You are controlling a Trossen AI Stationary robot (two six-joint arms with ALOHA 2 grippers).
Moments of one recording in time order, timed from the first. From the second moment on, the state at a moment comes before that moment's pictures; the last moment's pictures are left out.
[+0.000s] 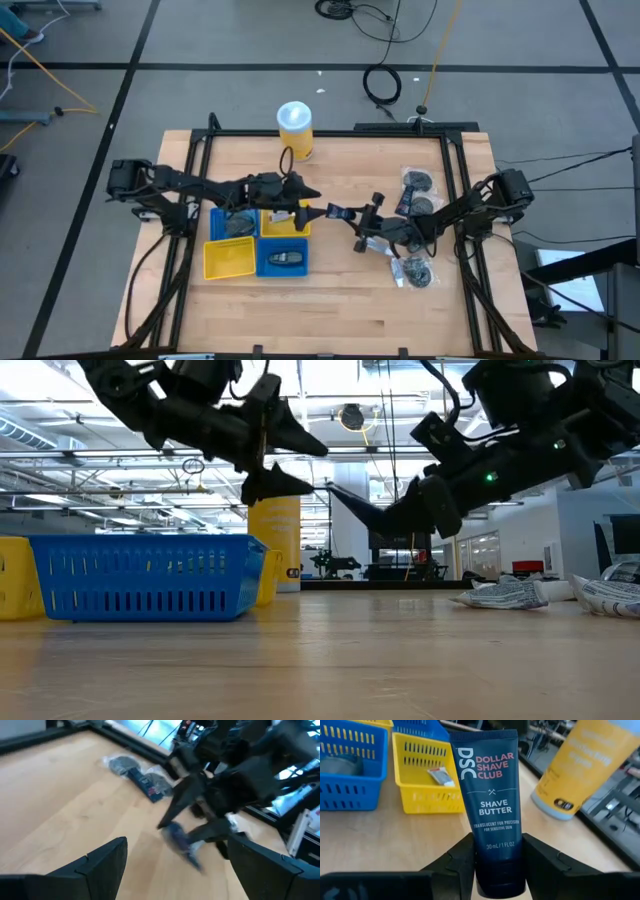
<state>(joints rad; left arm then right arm) 0.09 1.53 0.72 0.51 0.04 -0.43 0.20 1.68 0.48 0.89 0.63 -0.14</state>
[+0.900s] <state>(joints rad) 0.12 1.68 0.72 0.68 0.18 -0.49 0.20 1.68 0.51 0.86 0.64 -0.22</state>
